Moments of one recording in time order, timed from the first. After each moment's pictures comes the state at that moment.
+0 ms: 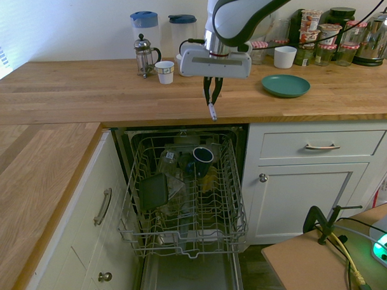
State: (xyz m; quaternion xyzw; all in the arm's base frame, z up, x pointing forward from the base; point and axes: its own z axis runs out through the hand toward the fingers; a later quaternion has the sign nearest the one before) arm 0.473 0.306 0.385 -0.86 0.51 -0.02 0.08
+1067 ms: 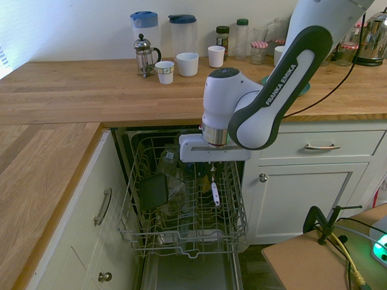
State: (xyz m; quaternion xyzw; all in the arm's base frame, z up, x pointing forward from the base) arm 0.356 0.357 0.188 -0.86 0.51 0.00 0.04
